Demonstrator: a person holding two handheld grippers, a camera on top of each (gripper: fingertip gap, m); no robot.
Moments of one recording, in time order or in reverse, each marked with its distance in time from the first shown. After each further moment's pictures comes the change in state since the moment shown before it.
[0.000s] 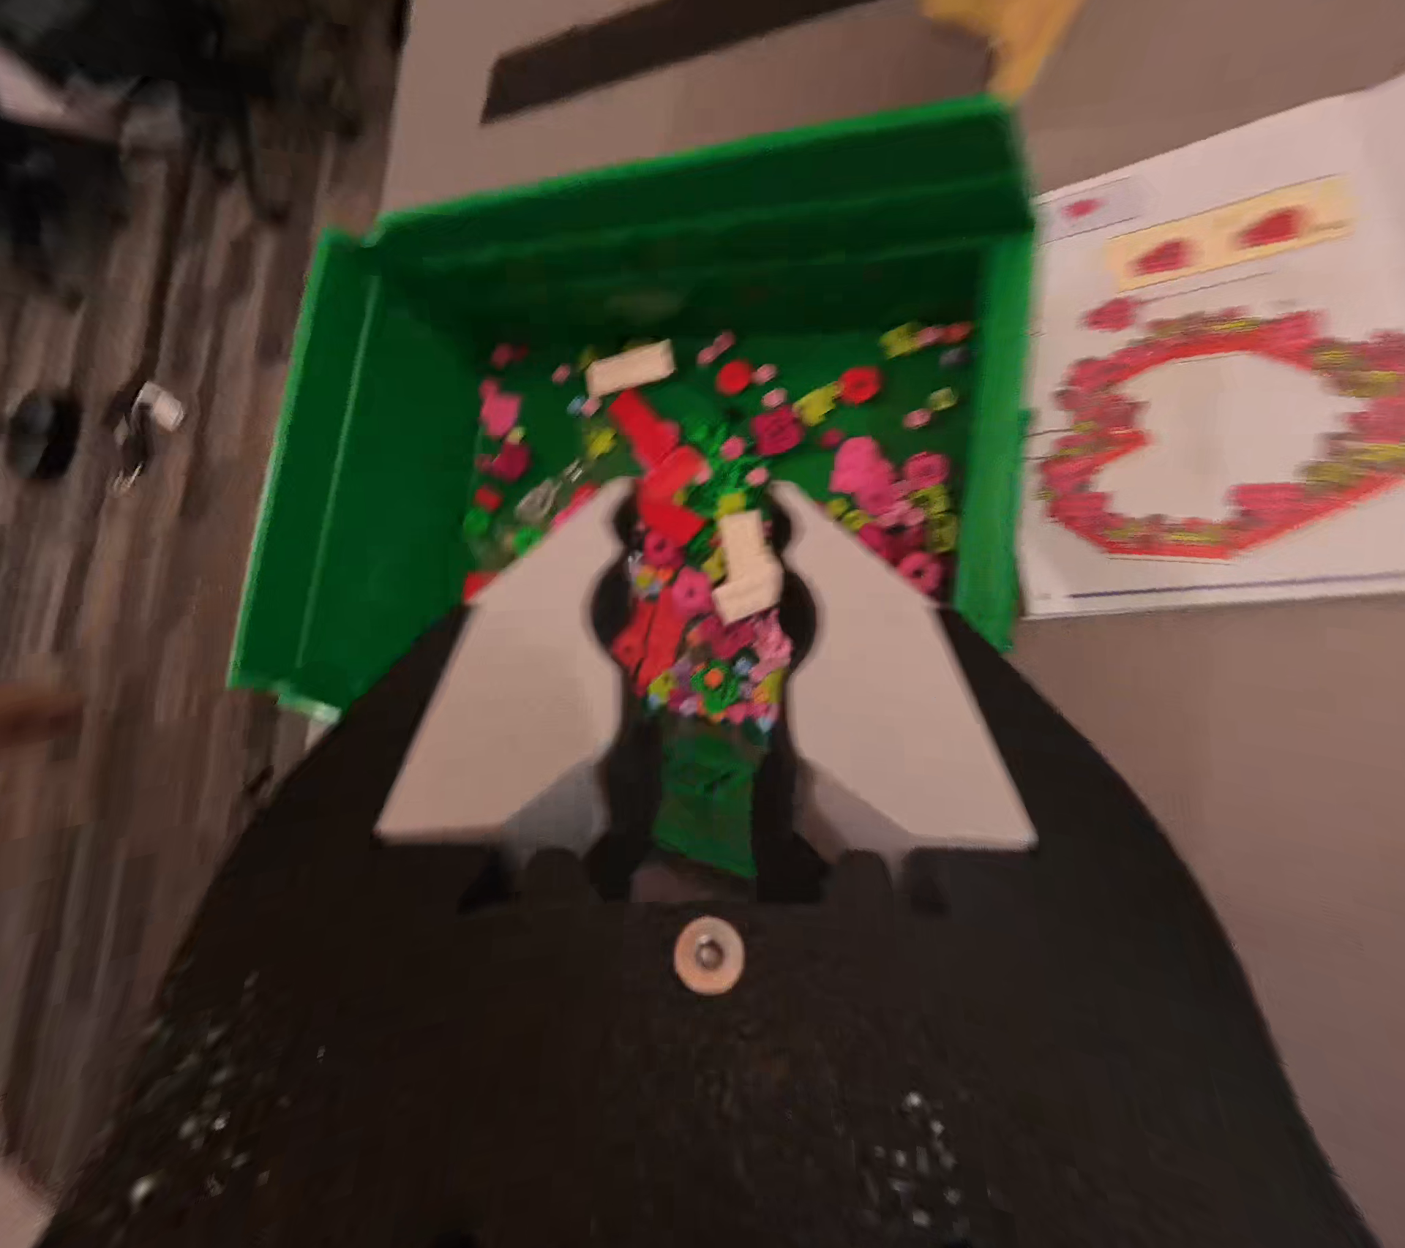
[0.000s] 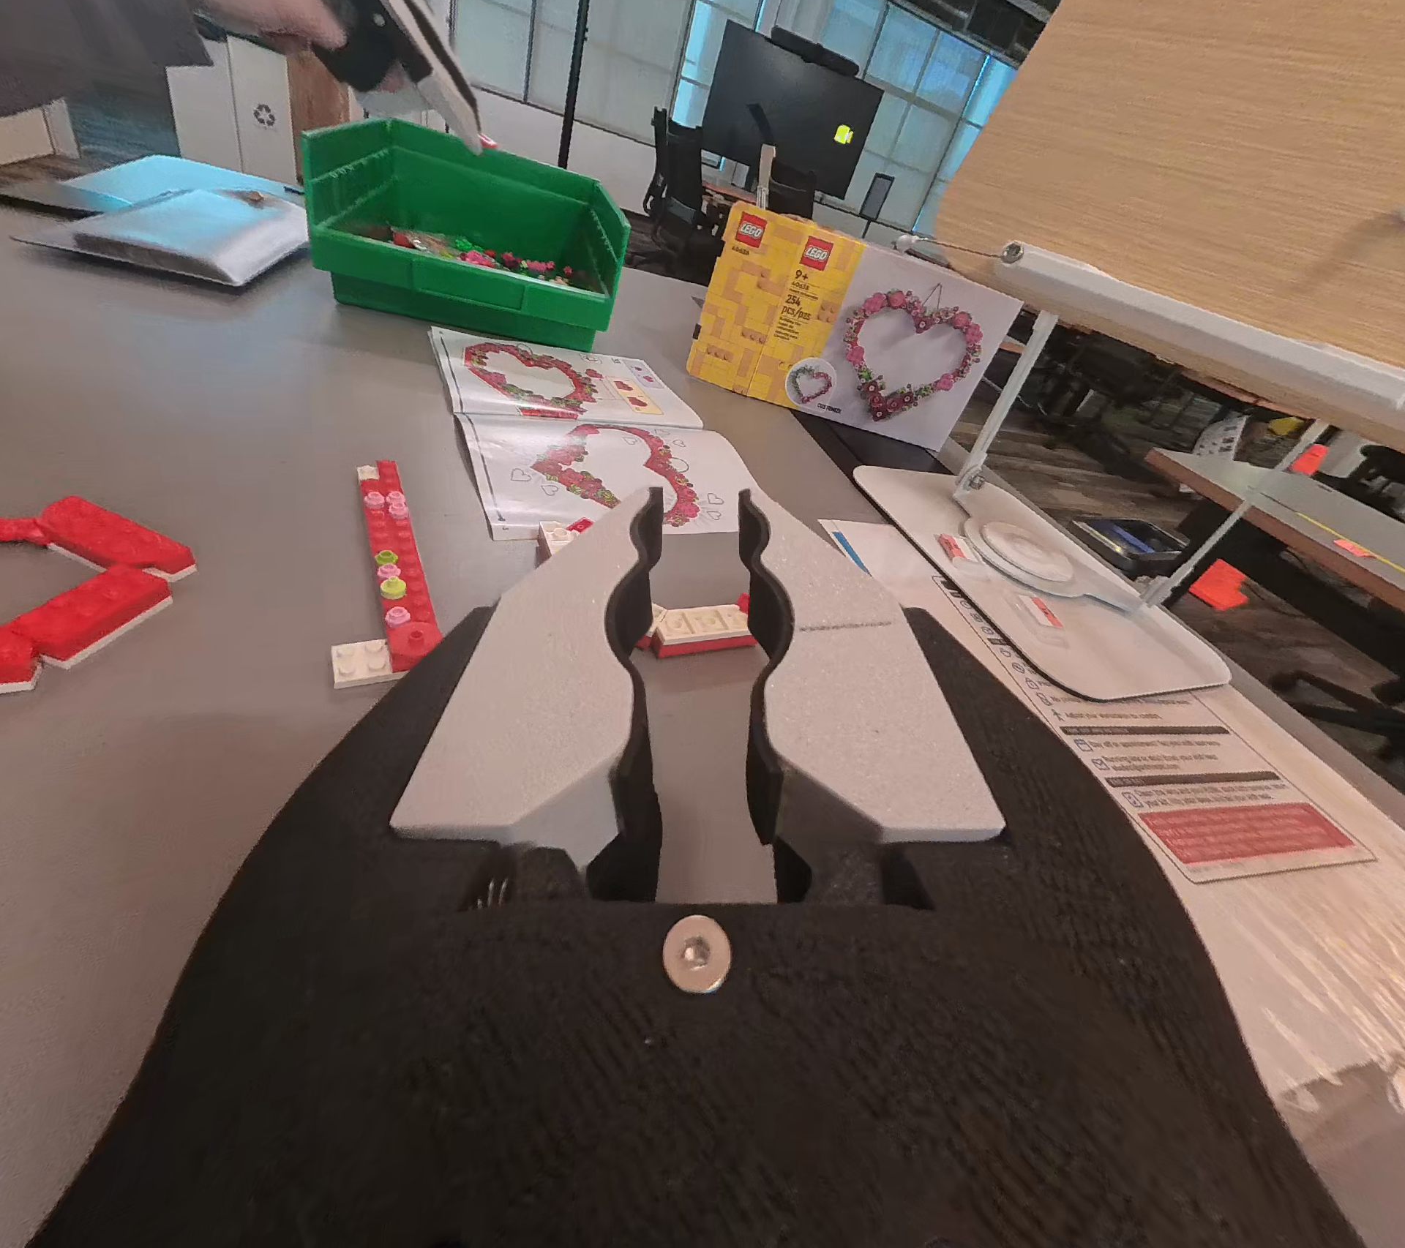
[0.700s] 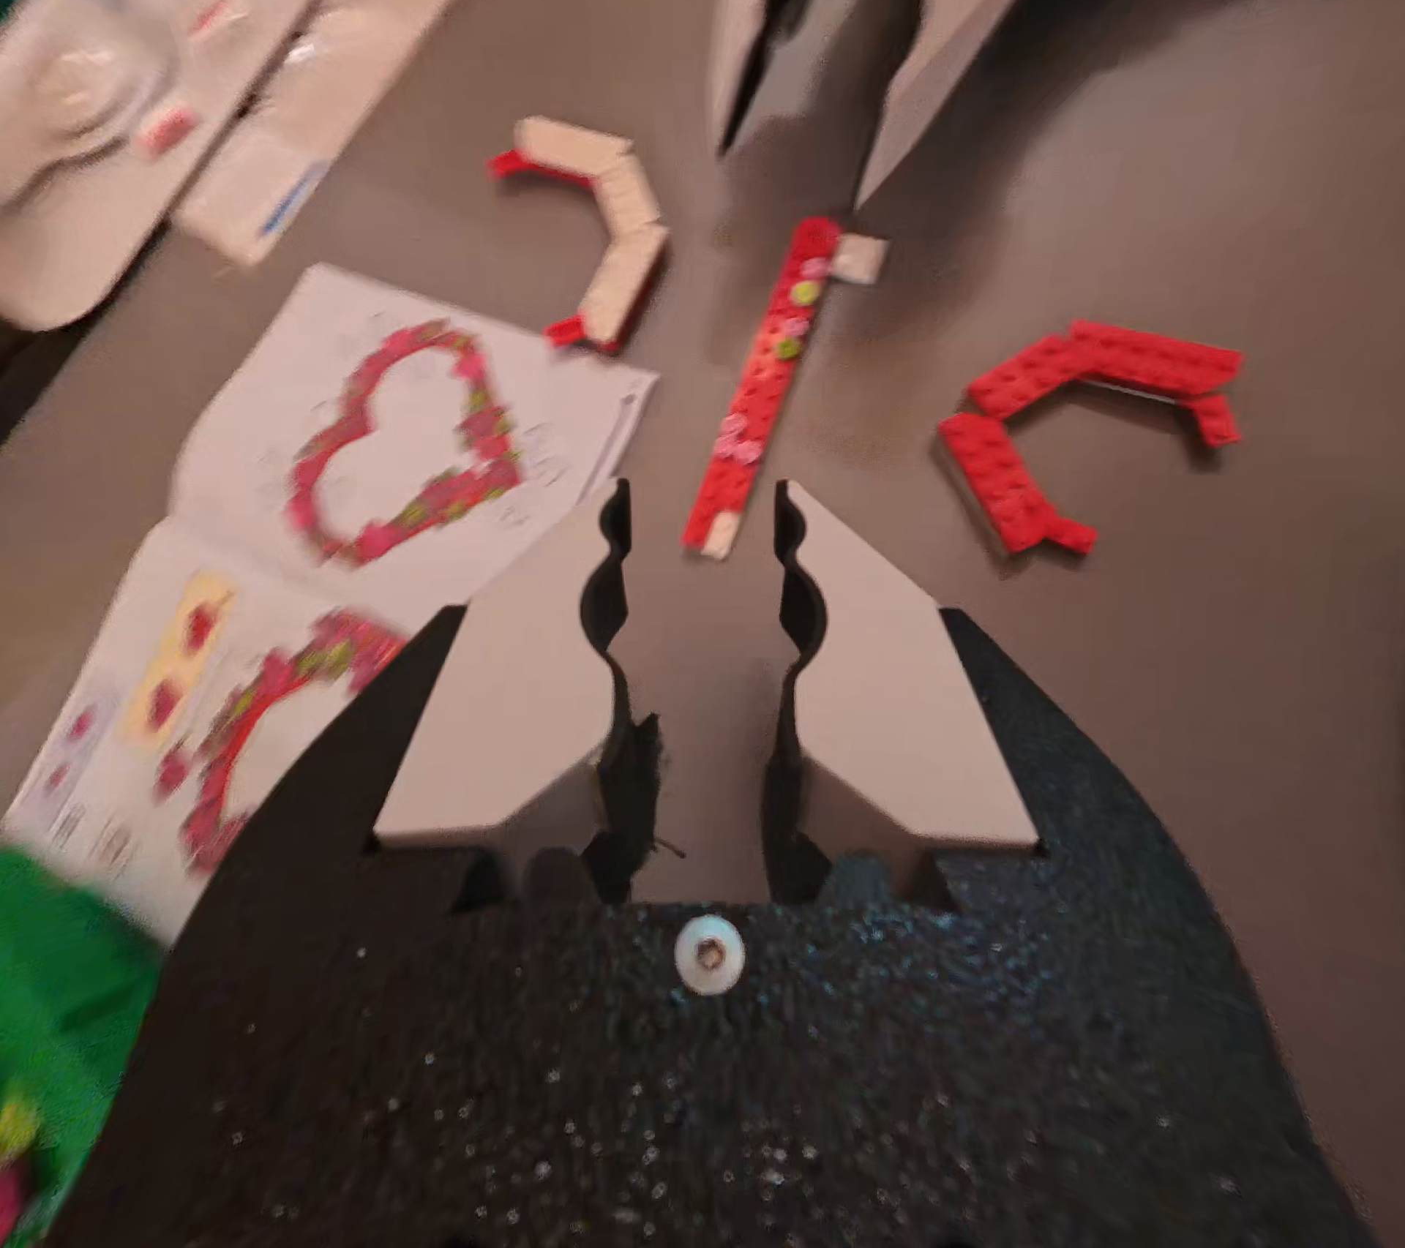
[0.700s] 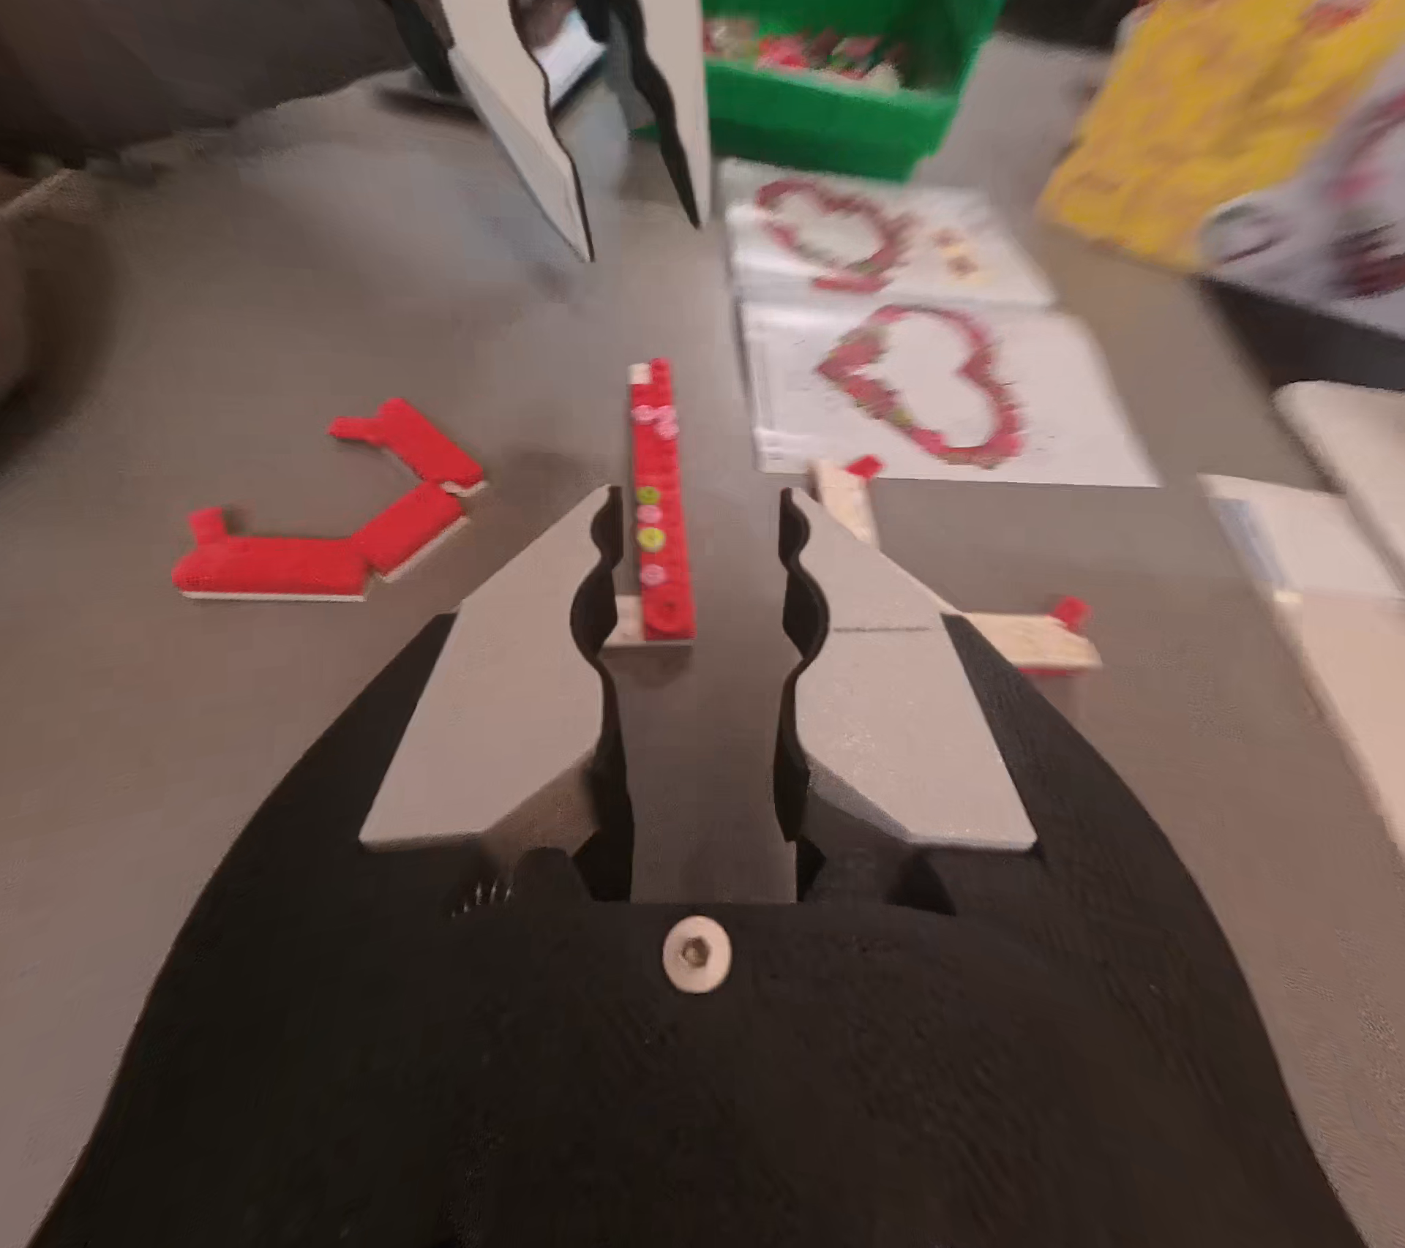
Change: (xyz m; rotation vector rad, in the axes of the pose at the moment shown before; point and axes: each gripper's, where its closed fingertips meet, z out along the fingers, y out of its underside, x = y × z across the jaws) left arm 0.295 0.012 -0.090 0.352 0.903 0.626; right arm -0.089 0.025 0.027 -0.306 -0.462 0.095
